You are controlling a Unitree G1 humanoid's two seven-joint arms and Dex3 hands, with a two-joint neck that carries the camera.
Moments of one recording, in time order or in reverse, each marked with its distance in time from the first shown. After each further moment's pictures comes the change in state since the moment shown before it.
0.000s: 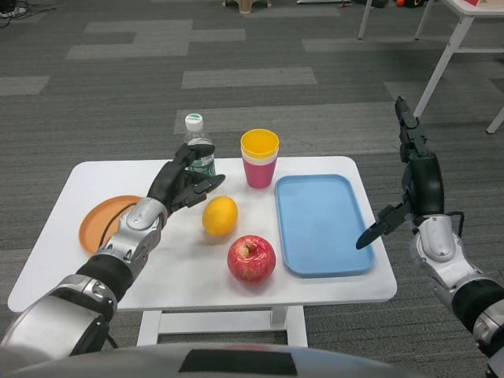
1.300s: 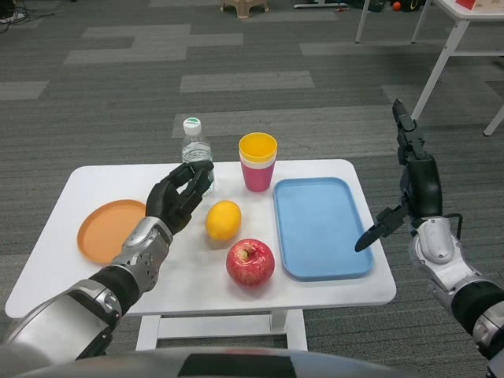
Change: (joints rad) left arm -0.033 0.001 -0.282 0.221 -0.926 -0.167 -0.047; right arm 0.000 0.000 0.000 -0.003 0.001 0.000 0.000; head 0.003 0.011
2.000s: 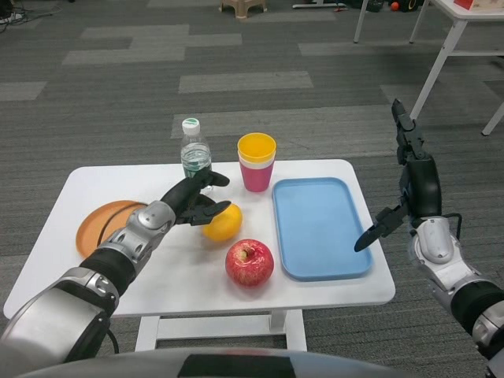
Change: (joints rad) left arm -0.031 0.003 0.189 -0.096 0.941 0.290 -0.035; right arm -0.001 0.000 0.000 -0.002 0.000 0.000 0.000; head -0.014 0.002
